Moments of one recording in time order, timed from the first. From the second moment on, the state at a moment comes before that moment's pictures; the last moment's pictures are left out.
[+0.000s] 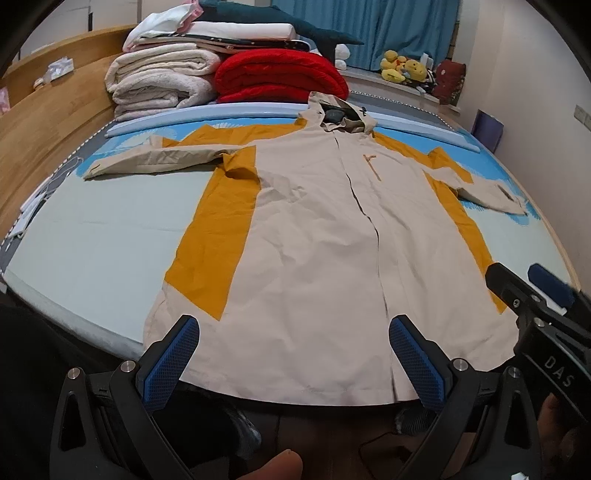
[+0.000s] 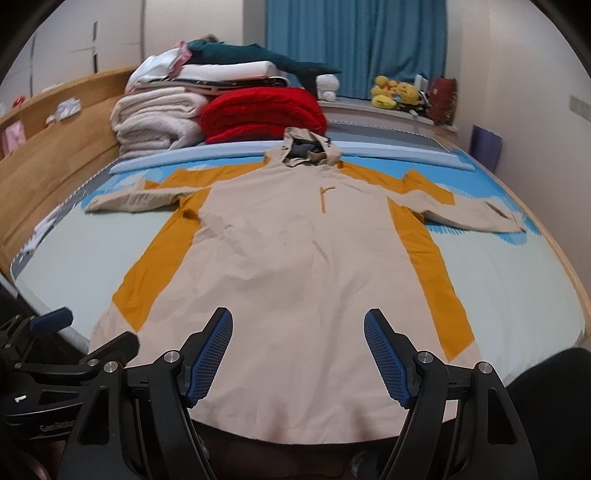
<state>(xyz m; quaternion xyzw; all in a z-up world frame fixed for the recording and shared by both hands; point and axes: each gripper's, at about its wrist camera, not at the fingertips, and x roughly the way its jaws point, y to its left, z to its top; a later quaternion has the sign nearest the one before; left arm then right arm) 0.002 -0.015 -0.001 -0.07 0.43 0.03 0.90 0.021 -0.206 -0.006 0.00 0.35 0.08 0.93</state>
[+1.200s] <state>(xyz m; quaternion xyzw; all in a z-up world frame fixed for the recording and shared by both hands) 0.298 0.229 0.032 -0.15 0.39 0.12 0.90 0.323 -0.229 0.139 0.03 0.23 0.14 0.96</state>
